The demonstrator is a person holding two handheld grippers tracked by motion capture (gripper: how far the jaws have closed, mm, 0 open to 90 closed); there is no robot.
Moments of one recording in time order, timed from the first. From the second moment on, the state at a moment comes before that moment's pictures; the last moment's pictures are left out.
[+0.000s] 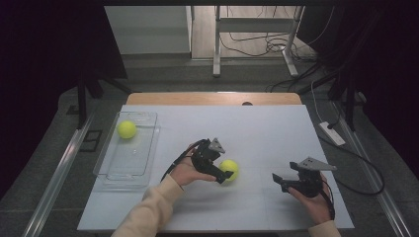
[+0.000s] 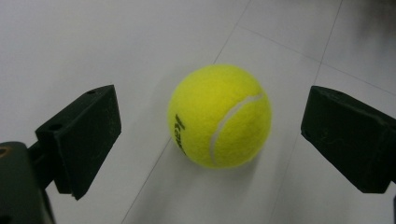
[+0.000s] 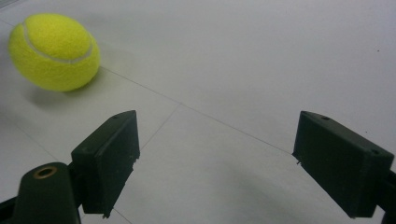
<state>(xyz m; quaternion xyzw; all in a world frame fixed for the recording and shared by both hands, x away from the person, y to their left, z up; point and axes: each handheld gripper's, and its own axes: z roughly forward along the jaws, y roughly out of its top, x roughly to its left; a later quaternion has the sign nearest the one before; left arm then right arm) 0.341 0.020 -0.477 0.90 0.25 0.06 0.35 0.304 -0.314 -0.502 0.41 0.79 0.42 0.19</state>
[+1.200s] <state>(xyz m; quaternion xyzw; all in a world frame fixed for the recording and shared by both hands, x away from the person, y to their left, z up) 0.343 -0.007 -0.501 0.92 0.23 0.08 0.31 0.304 -0.314 -0.503 0.41 0.79 0.42 0.19</state>
